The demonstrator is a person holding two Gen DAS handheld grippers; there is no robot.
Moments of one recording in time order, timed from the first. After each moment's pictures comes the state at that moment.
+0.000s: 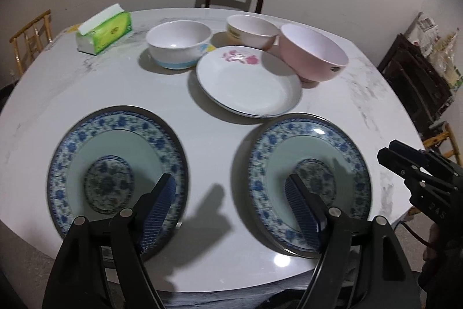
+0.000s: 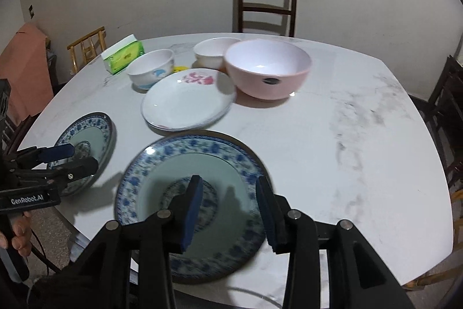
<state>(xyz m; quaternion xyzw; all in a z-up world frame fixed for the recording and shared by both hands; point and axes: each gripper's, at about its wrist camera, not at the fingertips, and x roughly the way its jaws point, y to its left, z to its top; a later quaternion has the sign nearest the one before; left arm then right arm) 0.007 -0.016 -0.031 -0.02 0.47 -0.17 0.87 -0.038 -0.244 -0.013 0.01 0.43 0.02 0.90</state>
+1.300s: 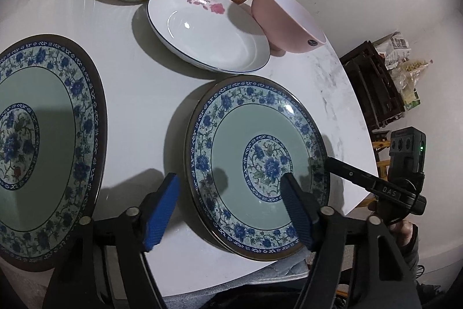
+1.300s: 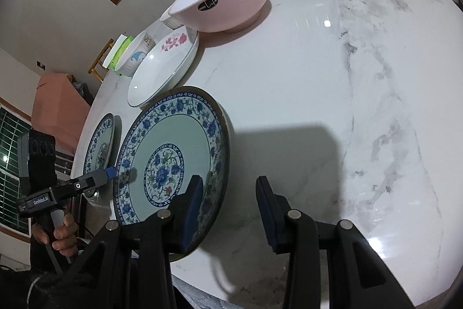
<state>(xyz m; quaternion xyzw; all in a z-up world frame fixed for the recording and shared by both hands) 0.033 -0.030 -0.087 -0.15 0.56 -0.27 0.77 -0.017 -0.337 -0.096 0.22 0.53 0.12 0.81</state>
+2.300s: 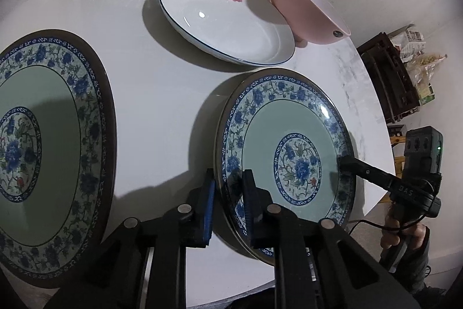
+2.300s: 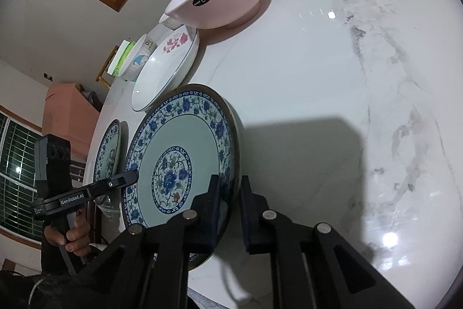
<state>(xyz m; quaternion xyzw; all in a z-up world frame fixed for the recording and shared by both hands) 0.044 -0.028 -0.101 -0.12 0.58 -0.25 0.77 -0.016 -0.336 -0.106 0.26 0.52 0.14 0.80</state>
